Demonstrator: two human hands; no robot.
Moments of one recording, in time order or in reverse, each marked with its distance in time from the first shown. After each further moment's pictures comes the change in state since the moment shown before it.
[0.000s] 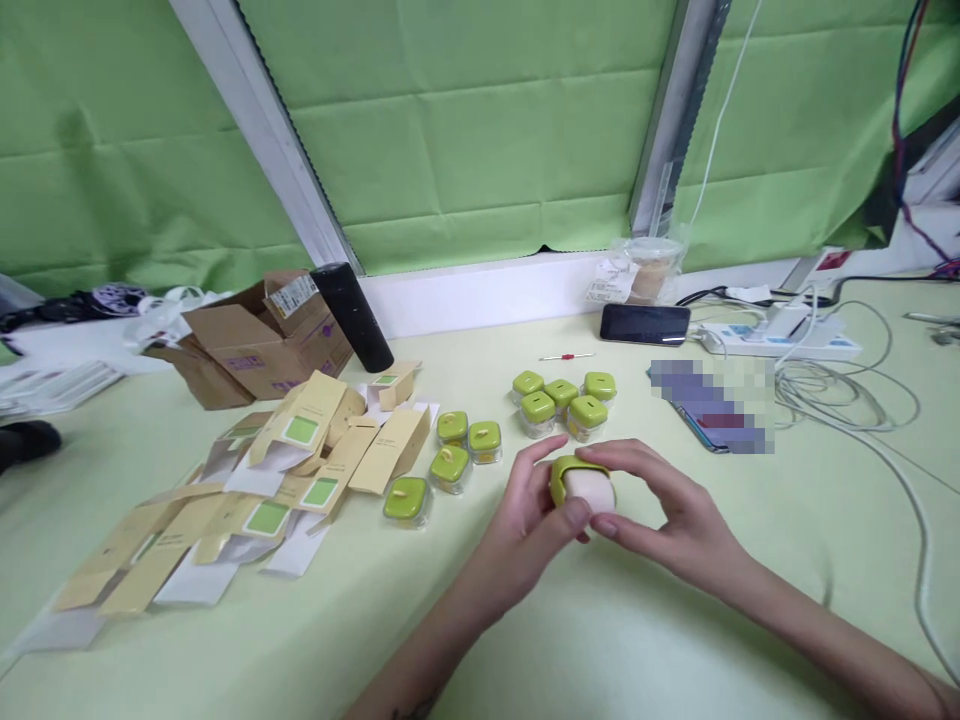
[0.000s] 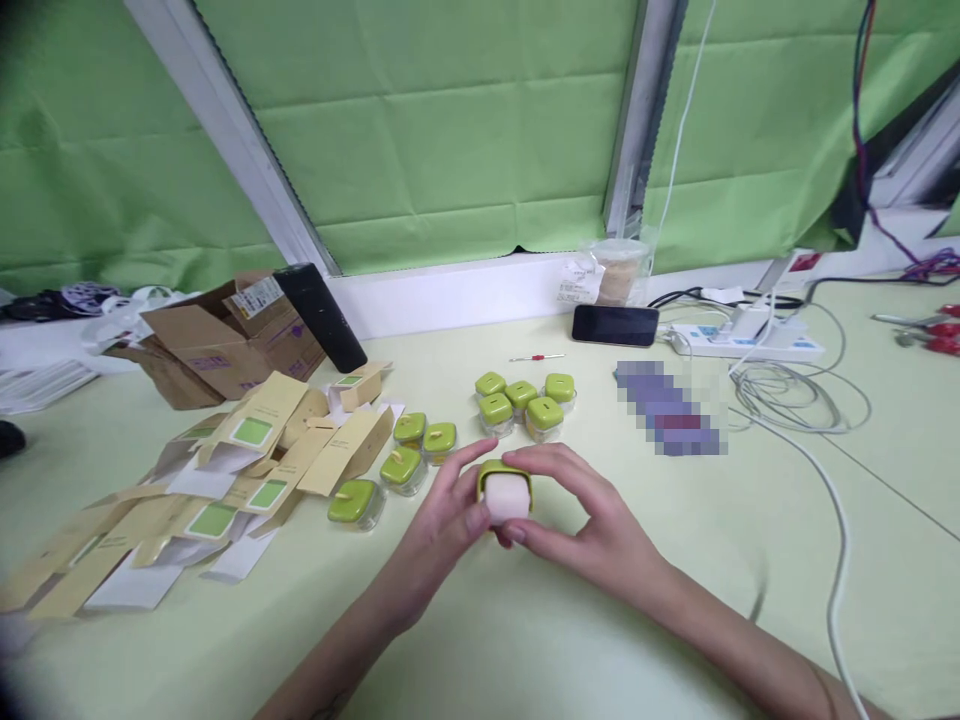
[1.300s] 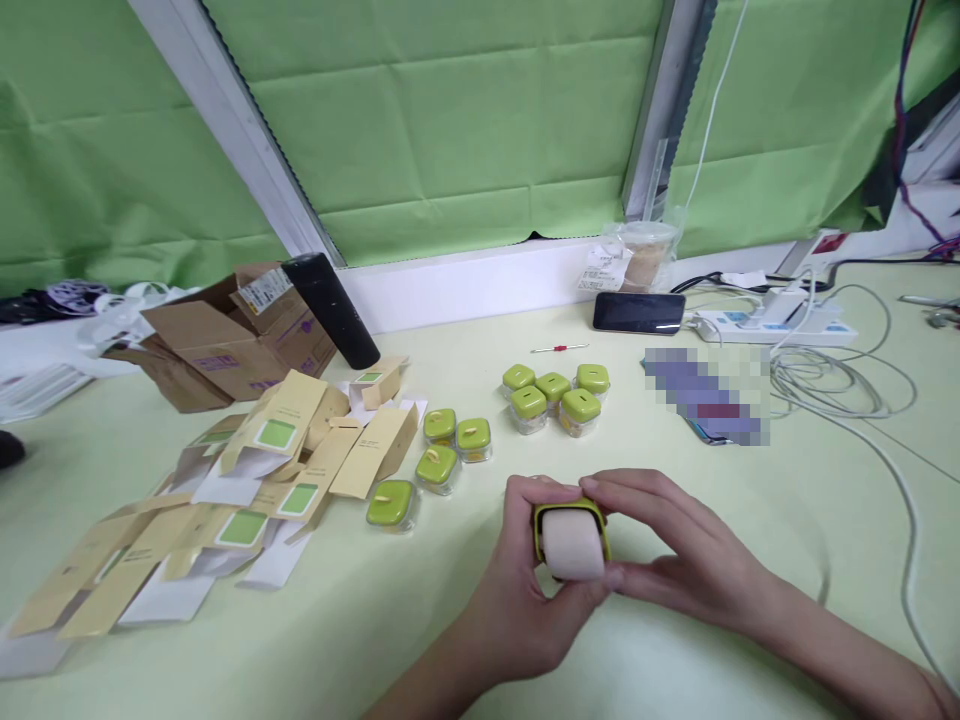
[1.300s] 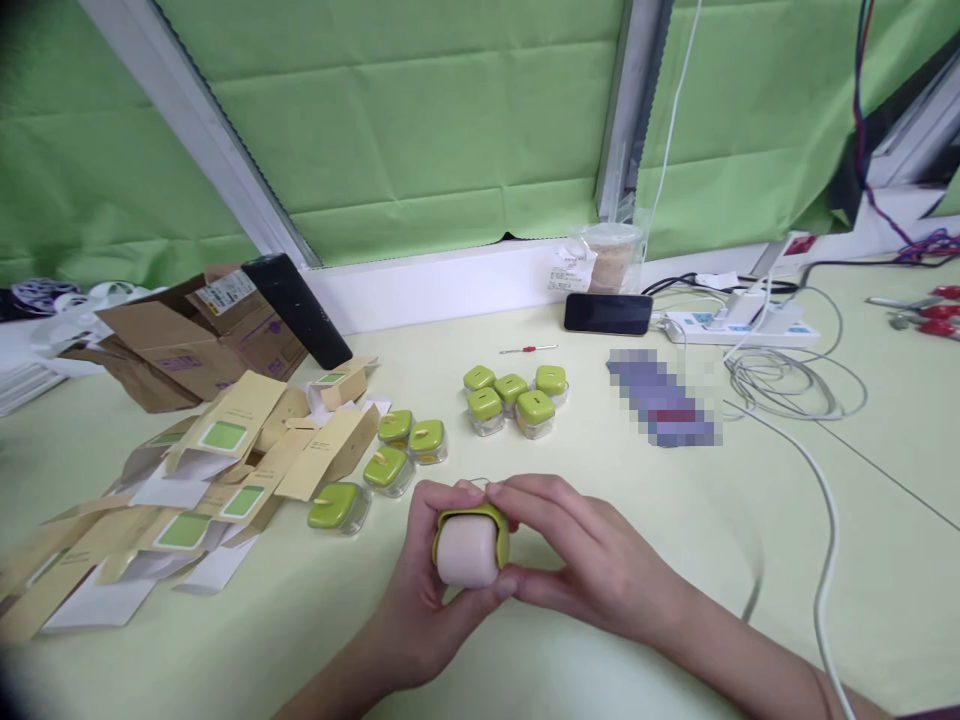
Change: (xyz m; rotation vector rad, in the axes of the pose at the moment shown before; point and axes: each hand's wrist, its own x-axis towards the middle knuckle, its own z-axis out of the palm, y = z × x) left_hand -0.011 -0.014 0.008 0.349 -0.046 0.297; right_hand -0.010 -0.005 -0.008 -0.298 -0.035 -0.317
